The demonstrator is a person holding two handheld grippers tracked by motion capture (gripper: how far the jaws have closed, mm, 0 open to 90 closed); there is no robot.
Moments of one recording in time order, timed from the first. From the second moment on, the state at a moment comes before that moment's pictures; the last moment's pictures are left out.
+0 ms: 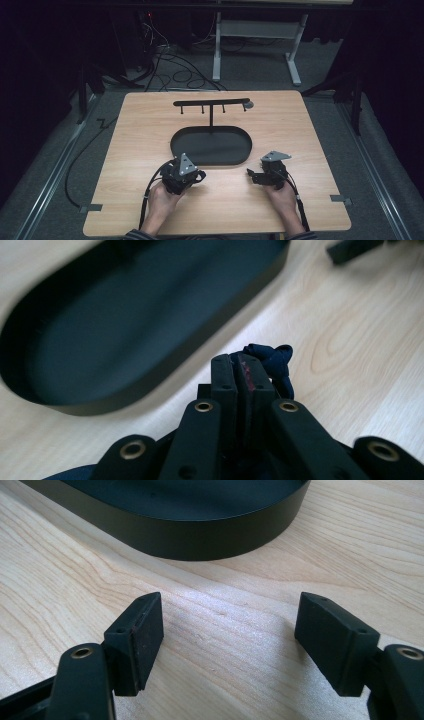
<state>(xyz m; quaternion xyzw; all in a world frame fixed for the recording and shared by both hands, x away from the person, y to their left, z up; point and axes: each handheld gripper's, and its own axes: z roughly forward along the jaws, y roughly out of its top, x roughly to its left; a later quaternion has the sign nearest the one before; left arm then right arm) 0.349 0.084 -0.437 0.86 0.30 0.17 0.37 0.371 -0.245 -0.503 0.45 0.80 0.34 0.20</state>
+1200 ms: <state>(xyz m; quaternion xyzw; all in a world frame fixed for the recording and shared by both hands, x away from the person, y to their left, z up) 0.417 0.064 -0.346 0.79 0.35 0.25 0.44 0.371 -0.246 -0.503 0.46 0.80 0.34 0.20</state>
